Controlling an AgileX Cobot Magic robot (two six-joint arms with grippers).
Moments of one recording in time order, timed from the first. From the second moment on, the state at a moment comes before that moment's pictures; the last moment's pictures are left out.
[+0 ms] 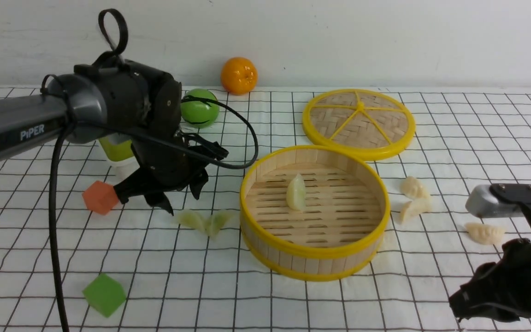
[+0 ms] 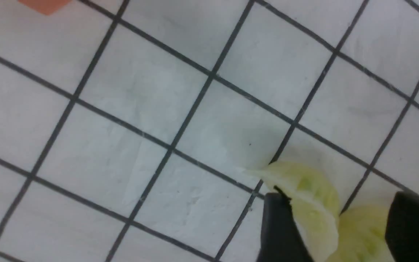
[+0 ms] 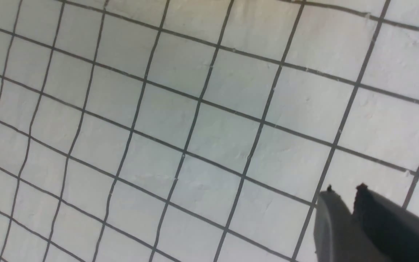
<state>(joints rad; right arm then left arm) 0.10 1.28 -0.71 0.63 0.77 -0.47 -0.36 2.02 -1.57 0.11 0.84 -0.96</state>
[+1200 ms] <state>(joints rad) 0.11 1.28 -0.71 0.68 0.80 -0.50 -0.55 2.06 -2.07 -0.21 1.02 -0.32</state>
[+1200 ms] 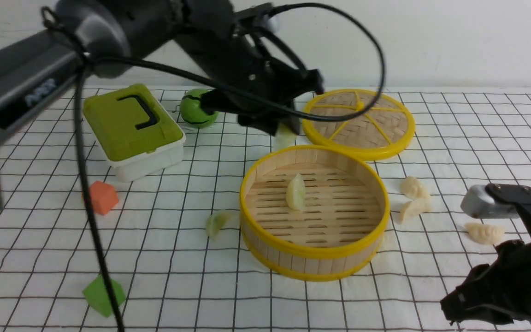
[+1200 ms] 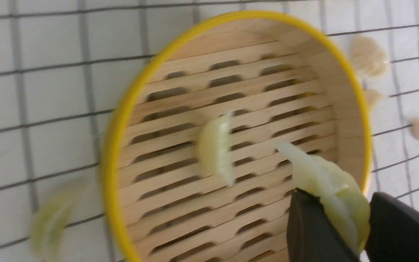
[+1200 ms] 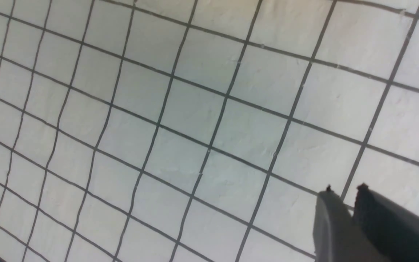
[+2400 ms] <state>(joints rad) 0.11 1.28 -0.71 0.73 0.81 -0.53 -0.69 2.50 -2.45 0.13 1.09 -0.64</state>
